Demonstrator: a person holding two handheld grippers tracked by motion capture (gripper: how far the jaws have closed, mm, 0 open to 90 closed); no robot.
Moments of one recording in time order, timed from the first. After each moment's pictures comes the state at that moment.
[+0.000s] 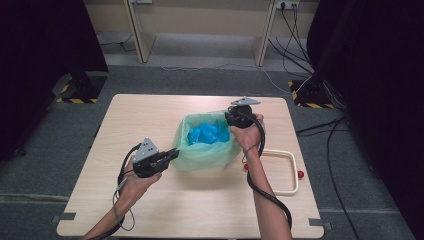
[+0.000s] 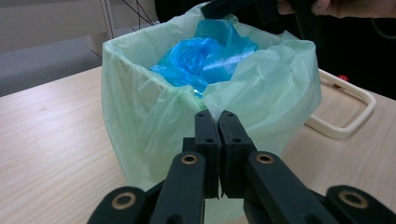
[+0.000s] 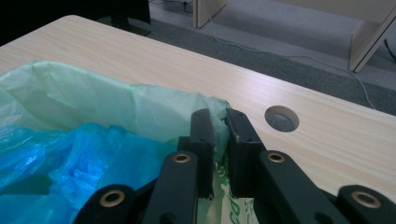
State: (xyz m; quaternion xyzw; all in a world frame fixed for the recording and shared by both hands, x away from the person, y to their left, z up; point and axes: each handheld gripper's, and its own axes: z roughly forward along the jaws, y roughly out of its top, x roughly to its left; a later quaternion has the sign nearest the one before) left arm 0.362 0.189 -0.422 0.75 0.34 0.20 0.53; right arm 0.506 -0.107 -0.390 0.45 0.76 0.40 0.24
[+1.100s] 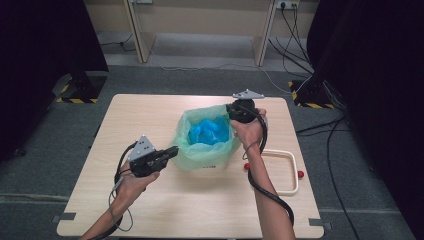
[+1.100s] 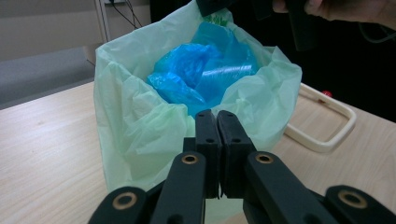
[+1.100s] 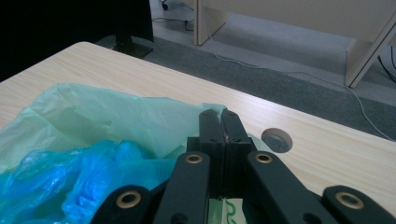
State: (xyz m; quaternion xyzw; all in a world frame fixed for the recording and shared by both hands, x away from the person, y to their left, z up) left arm 0.356 0.193 -0.402 0.74 0.33 0.20 0.55; right arm 0.499 -0.106 -0.358 0.44 0.75 0.43 0.25
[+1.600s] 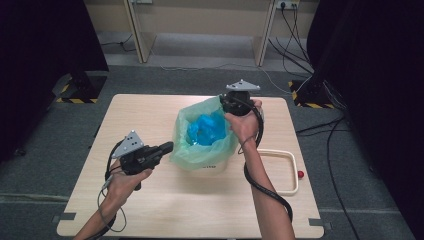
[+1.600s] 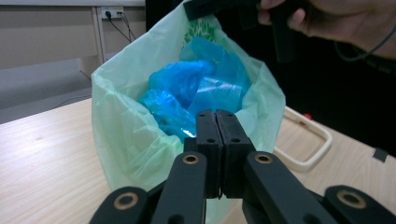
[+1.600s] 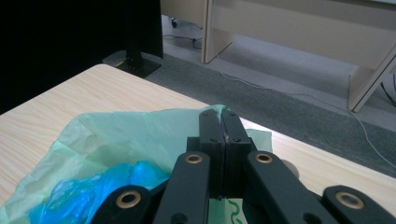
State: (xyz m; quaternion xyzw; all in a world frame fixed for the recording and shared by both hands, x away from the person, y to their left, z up) left arm 0.347 0.206 -0.378 0.72 0.33 0.19 0.57; right arm 0.493 -0.086 -0.323 0.41 0.75 0.45 0.27
